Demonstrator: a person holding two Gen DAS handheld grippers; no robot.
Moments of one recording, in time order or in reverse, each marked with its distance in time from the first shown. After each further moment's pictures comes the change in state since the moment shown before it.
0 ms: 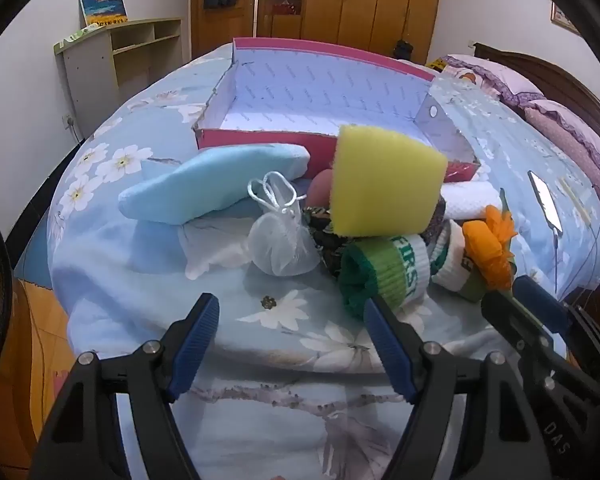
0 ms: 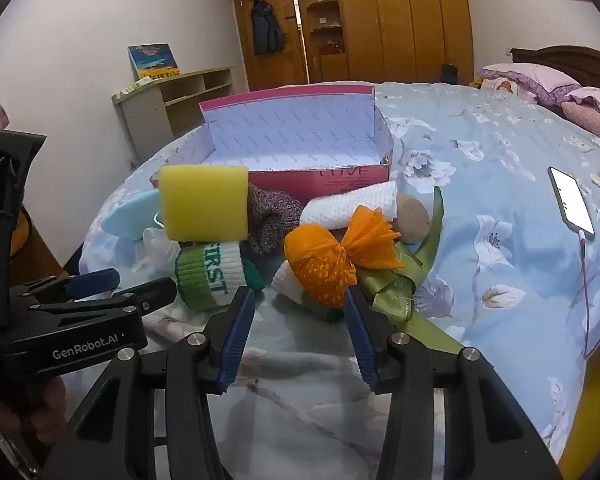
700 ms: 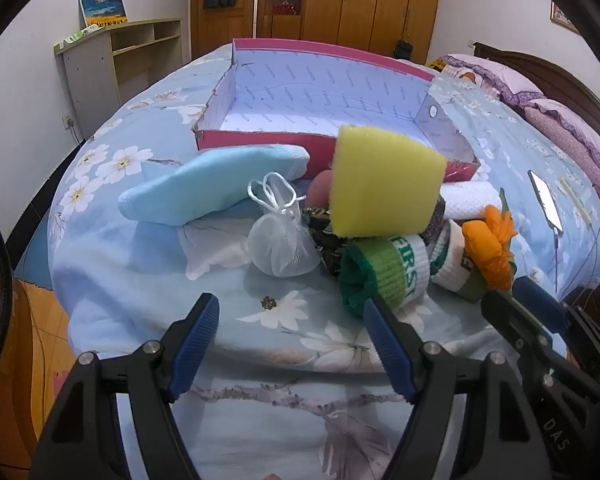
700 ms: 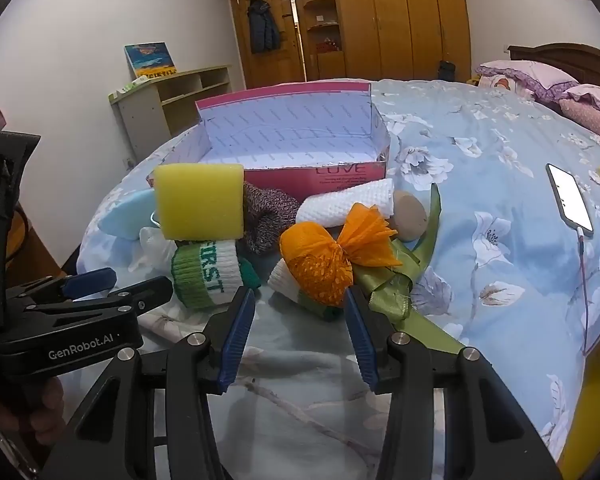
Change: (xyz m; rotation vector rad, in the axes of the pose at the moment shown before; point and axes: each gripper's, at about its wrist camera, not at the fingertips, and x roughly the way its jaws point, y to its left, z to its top) left arm 0.000 0.000 0.000 0.003 -0.003 0.003; right arm 0.000 0.000 0.001 0.002 0.001 0.000
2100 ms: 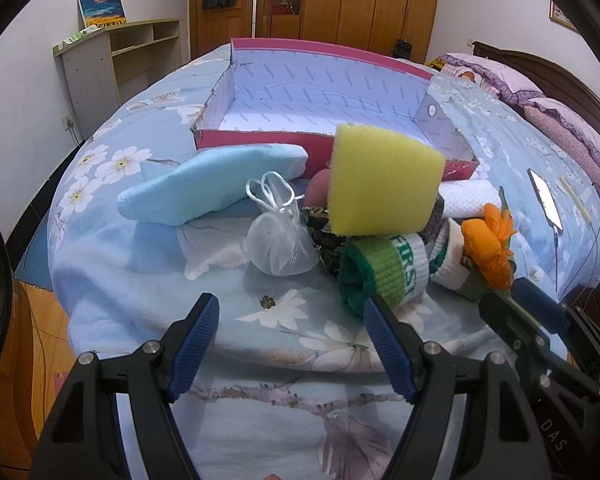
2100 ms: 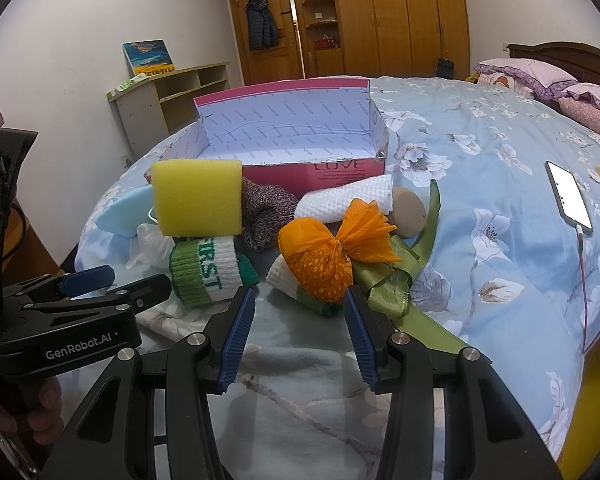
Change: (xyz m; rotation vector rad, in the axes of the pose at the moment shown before) left arm 0.000 0.000 0.000 0.003 -0.001 0.003; right arm 0.001 -0.001 -0.001 0.001 0.010 -0.003
